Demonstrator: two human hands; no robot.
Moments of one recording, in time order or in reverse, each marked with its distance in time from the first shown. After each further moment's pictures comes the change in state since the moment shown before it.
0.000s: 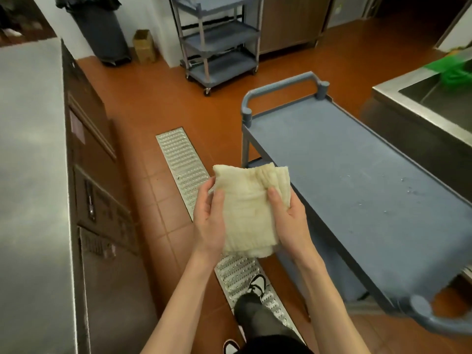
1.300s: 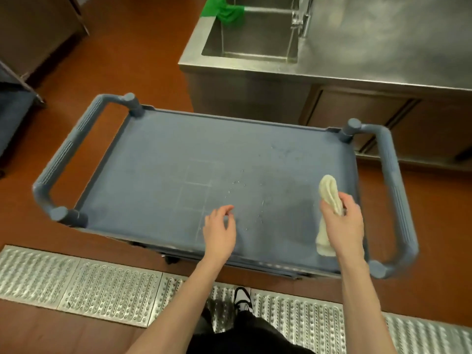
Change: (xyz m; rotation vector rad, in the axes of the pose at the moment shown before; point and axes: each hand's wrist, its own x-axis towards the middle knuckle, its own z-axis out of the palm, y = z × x) left_hand 0.155 -0.216 0.284 0.889 -1.035 0.075; right_hand 0.052 0.056 -0.264 -0.381 1.346 0.394
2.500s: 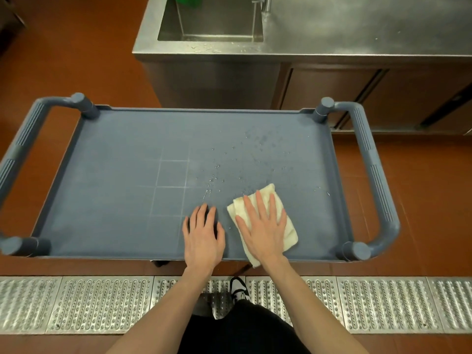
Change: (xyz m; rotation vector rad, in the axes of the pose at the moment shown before) left_hand 0.007 -0.033 0.020 0.603 -0.004 0.321; right_hand -0.035 0.063 0.135 -0.785 -0.235 -0.377
